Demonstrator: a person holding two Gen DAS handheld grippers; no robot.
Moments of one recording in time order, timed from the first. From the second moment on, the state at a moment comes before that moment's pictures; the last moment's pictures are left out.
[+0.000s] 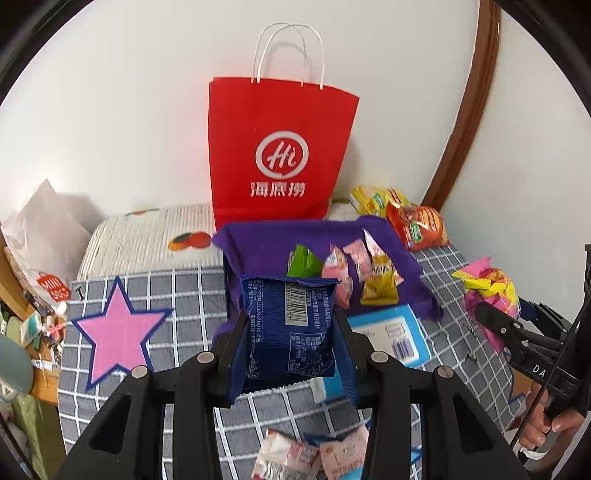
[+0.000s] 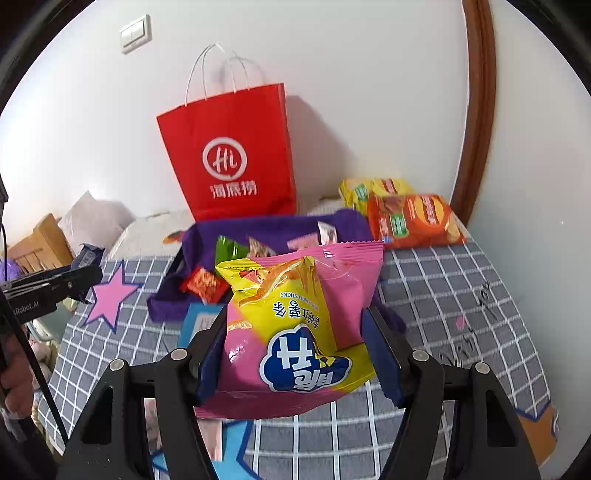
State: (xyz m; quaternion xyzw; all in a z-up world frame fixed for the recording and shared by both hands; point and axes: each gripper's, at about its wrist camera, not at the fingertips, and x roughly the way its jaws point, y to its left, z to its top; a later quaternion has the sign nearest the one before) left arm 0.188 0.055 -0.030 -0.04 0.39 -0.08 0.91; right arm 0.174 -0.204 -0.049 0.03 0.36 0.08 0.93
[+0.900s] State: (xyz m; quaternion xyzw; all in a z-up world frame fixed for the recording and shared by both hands) left arm 0.302 0.057 -0.051 -0.07 0.43 -0.07 0.90; right arm 0.338 -0.181 -0.067 0.08 0.42 0.13 0.89
